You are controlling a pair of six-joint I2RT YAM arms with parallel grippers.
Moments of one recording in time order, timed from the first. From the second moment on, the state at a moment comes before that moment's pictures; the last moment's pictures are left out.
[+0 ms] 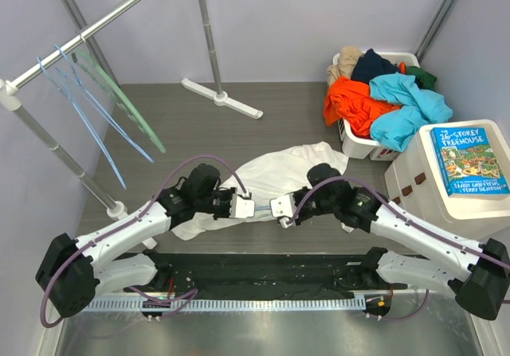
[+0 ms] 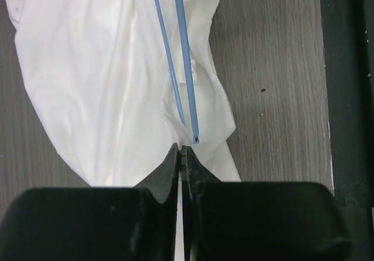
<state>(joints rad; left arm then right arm) -0.74 1.09 0.64 -0.31 0.49 0.86 0.86 0.98 0.74 -0.43 -0.42 -0.92</state>
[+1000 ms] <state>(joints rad) -0.68 0.96 0.71 -0.52 0.48 0.93 0.86 1.09 0.60 0.14 -0.51 -0.67</state>
